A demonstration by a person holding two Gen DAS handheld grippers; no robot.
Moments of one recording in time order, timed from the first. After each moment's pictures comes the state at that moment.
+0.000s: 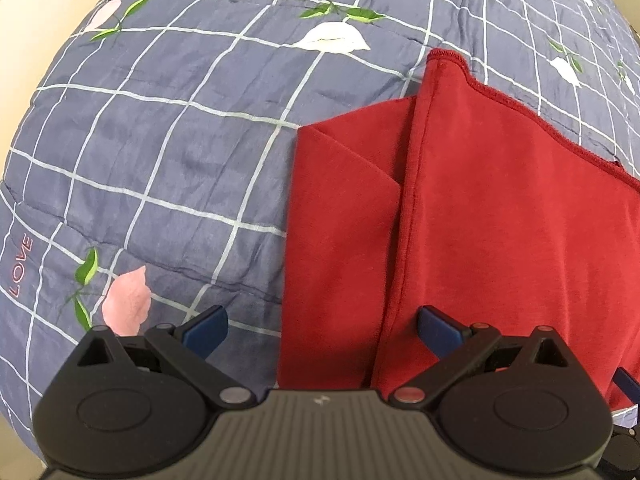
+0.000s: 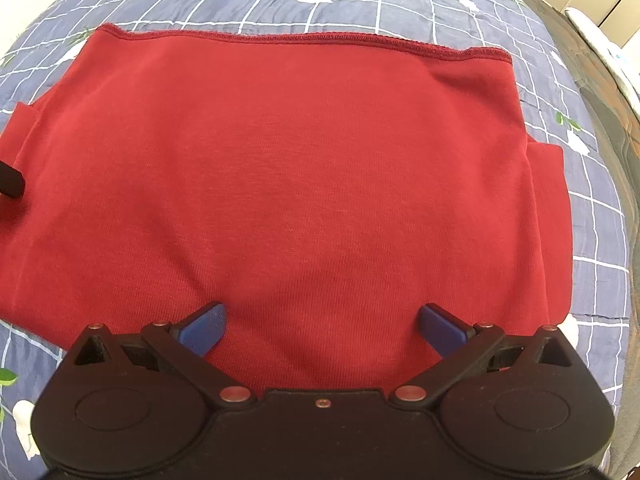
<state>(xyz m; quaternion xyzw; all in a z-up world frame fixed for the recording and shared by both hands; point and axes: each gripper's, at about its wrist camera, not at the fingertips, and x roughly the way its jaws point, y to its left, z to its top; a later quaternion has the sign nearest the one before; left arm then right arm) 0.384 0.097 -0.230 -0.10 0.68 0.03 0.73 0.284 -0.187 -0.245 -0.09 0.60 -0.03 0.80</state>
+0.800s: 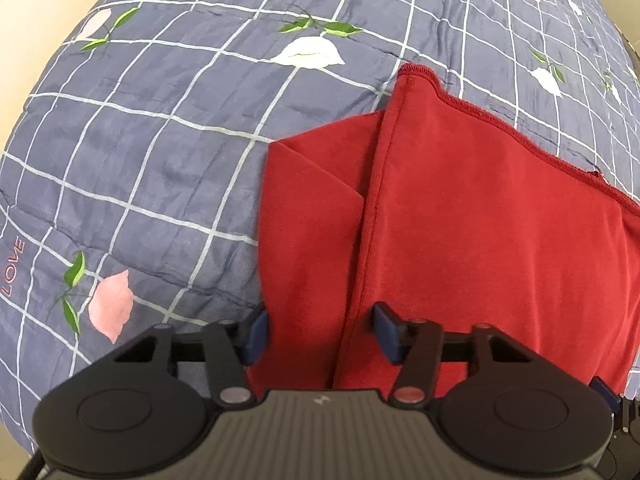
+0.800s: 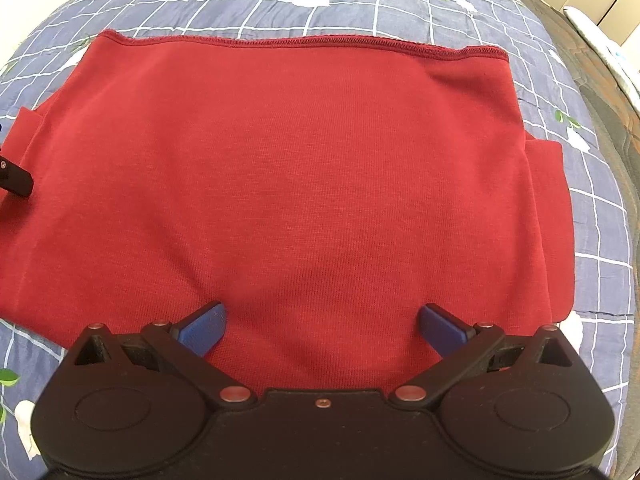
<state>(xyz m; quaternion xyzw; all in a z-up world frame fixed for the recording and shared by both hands) 0.389 0.086 -0.218 -0.12 0.67 0.02 0.73 0.281 -0.190 -0.244 -0.08 0.59 -0.02 0.80</state>
